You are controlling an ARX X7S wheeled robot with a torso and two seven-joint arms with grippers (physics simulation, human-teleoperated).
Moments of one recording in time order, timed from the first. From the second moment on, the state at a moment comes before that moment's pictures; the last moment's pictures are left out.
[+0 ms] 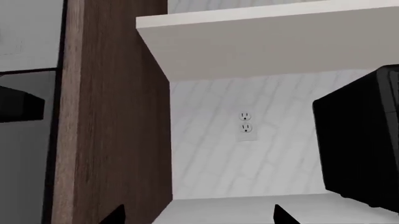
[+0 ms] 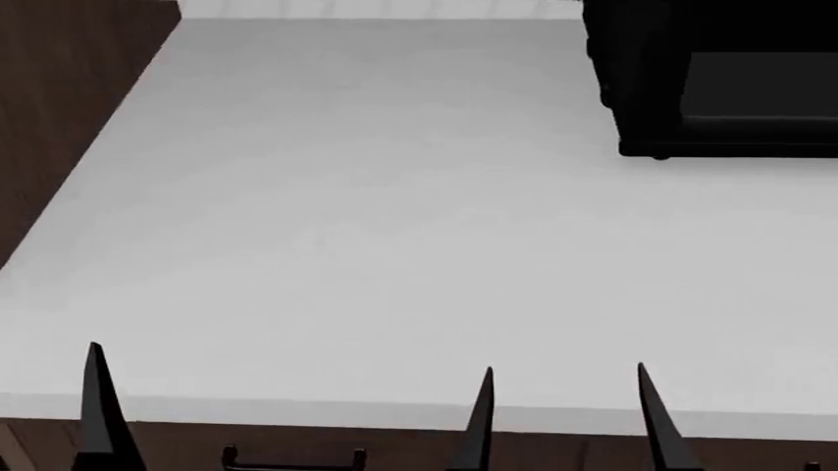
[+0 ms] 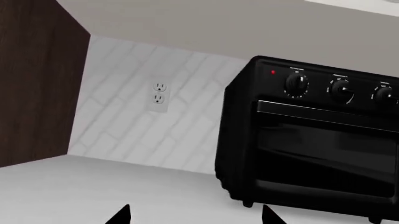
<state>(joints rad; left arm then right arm) 0.10 -0.15 0.13 0.48 0.03 0.15 -0.23 -0.08 0.16 -0.18 -0.45 -0.09 -0.05 0.23</state>
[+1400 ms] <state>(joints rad) 0.13 -0.21 0.17 0.53 0.05 0.15 -0.30 -0.12 0.21 -0.21 -0.48 -0.07 -0.09 0.29</state>
